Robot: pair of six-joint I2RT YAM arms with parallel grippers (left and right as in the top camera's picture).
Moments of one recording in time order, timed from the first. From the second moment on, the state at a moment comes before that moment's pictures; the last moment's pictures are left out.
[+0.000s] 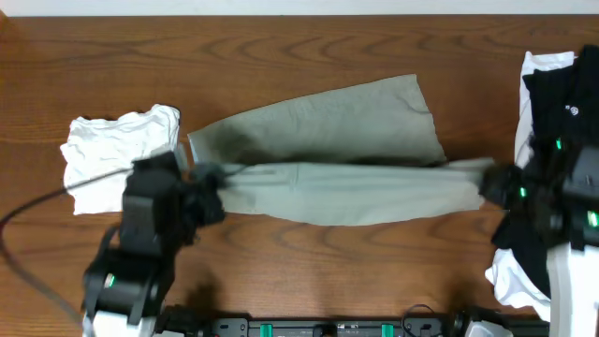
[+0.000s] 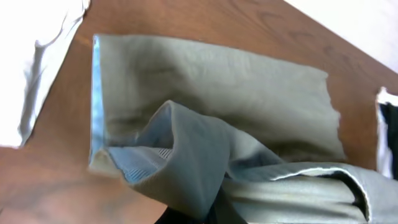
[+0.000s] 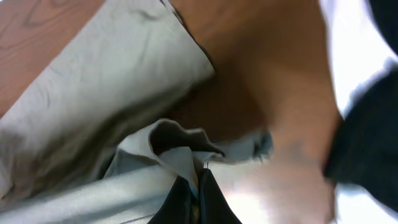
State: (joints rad) left arm -0.19 0.80 0.86 -0.80 0.07 -0.57; right arm -0.24 1.08 1.03 -0.96 -0.23 0.30
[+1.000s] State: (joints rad) left arm -0.12 1.49 0.86 0.00 -0.19 -0.57; right arm -0.01 1.73 1.03 0.08 -0.22 0.24
